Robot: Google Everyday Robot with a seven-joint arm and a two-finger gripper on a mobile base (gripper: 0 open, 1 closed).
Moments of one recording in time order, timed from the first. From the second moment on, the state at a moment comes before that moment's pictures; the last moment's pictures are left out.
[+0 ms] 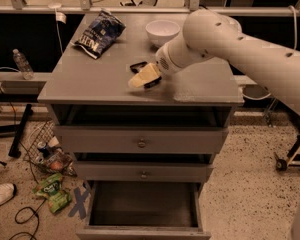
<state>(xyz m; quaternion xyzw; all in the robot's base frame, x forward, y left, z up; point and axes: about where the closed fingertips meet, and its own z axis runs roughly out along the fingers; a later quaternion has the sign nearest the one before) 0.706 -0.005 0.833 -0.39 0.83 0.14 0.36</state>
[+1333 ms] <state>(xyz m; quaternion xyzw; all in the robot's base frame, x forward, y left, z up) 0.717 0.003 0.827 -0.37 0.85 0.15 0.35</state>
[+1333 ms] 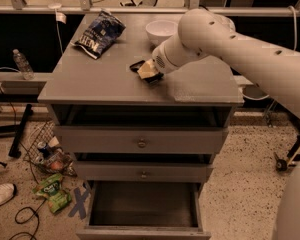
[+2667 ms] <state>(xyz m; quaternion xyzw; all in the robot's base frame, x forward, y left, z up) 0.614 -0.089 0.948 -0.42 0.81 0.13 0.39</state>
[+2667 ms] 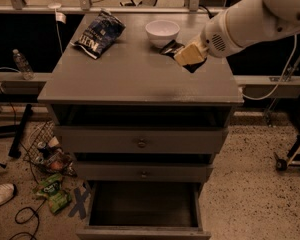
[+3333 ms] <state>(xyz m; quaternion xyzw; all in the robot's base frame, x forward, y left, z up) 0.567 -0.070 0.902 -0.53 0.76 0.22 0.30</state>
